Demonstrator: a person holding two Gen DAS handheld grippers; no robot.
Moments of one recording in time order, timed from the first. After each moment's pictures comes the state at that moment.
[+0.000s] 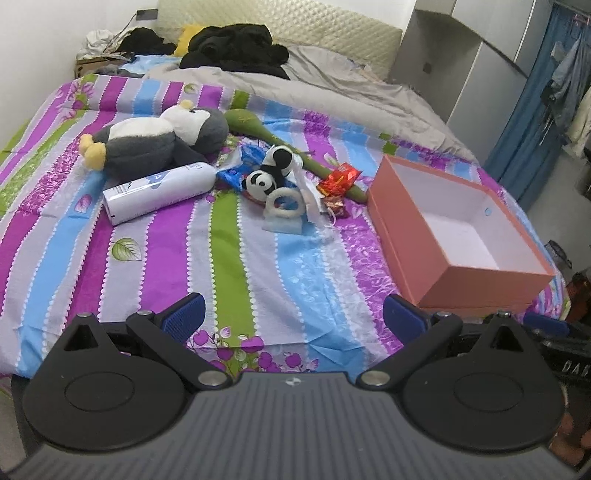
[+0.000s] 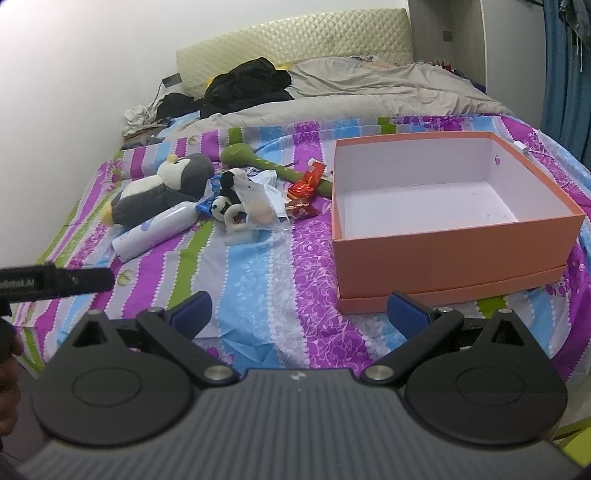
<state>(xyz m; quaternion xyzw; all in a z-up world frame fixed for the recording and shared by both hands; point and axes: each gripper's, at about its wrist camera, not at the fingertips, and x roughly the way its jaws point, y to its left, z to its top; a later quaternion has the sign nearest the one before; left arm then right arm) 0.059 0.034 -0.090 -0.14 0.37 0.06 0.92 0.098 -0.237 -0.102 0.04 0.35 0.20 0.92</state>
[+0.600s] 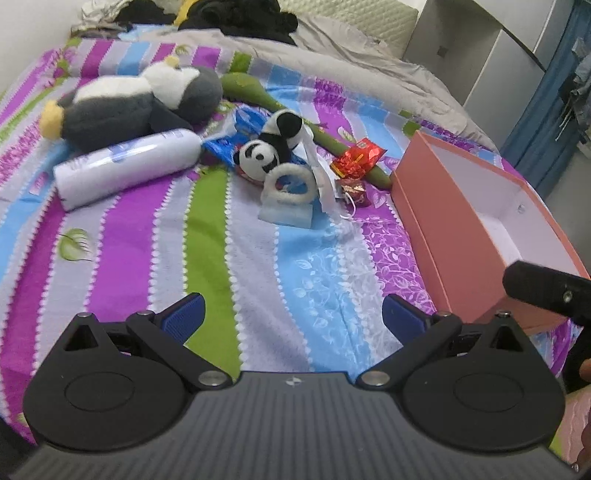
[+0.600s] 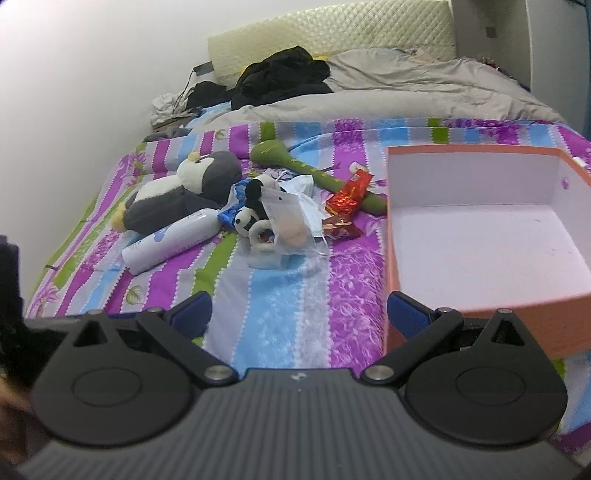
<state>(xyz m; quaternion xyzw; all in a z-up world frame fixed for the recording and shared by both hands) 0.165 0.050 -0.173 -0.16 0.40 0.06 0.90 0.185 -0.190 -0.116 0.04 0.36 0.26 0.90</state>
